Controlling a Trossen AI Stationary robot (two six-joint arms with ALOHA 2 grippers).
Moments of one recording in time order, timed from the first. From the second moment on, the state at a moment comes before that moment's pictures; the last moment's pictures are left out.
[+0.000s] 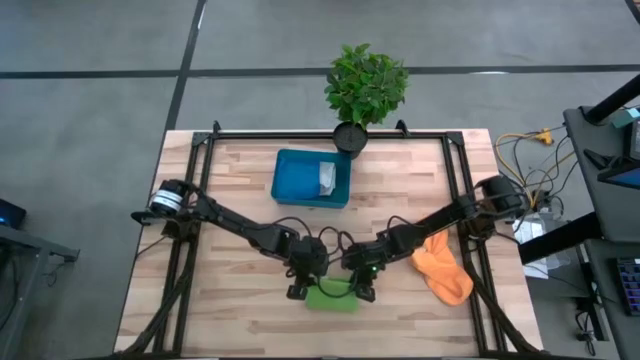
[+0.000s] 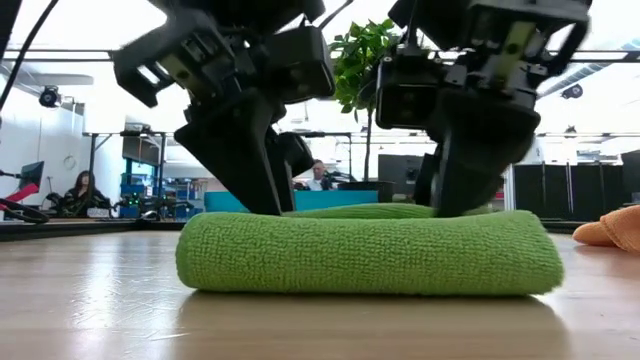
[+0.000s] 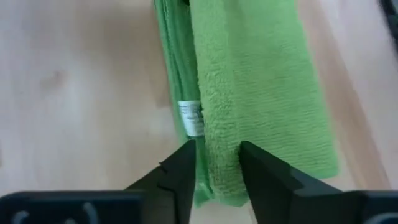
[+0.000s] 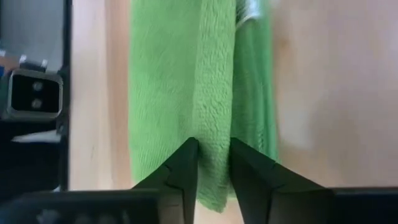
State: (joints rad) left arm -0.26 1.86 1.15 -0.25 0.20 -0.12; right arm 0.31 1.82 0.93 -0.01 -0.30 0.59
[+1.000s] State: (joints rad) left arm -0.49 1.75 1.15 -0.24 0.02 0.11; right arm 0.58 1.67 0.93 0.14 0.07 0.50
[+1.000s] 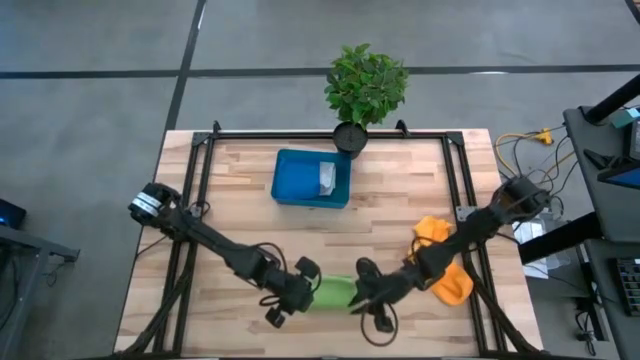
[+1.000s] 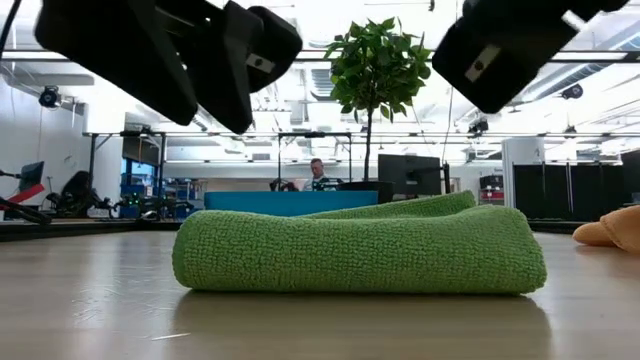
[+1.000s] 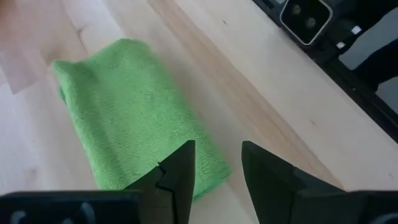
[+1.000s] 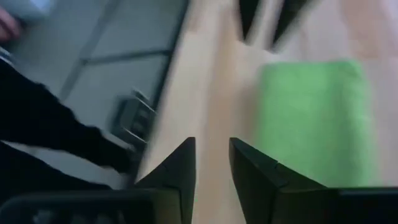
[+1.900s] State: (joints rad) left arm -0.51 1.82 1.12 -0.12 -0.12 -0.06; right arm 0.62 1.96 1.16 -0.20 0.27 0.34
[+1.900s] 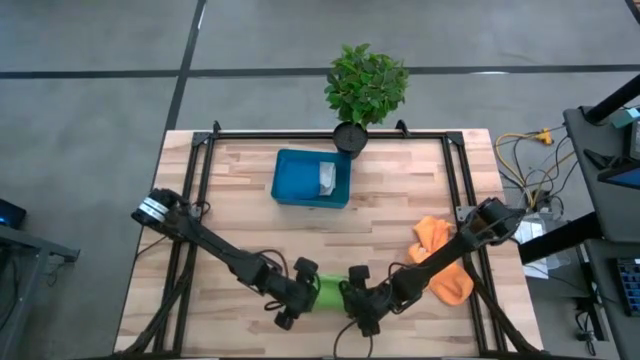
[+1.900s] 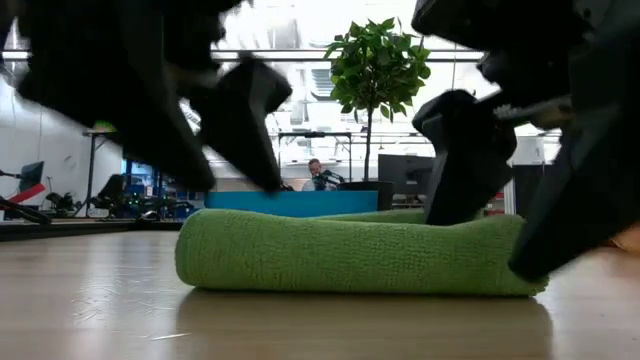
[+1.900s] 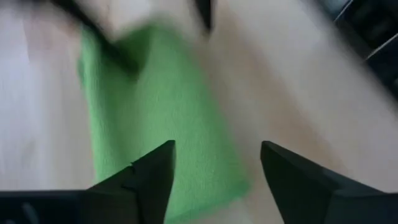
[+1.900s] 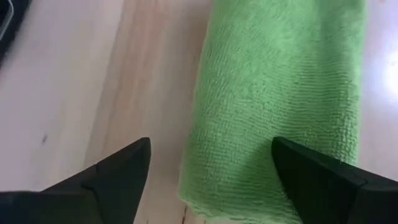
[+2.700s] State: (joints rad) left arm -0.52 1.99 1.11 -0.16 -0.23 -0.28; right arm 0.65 2.01 1.15 -0.25 0.42 0.39
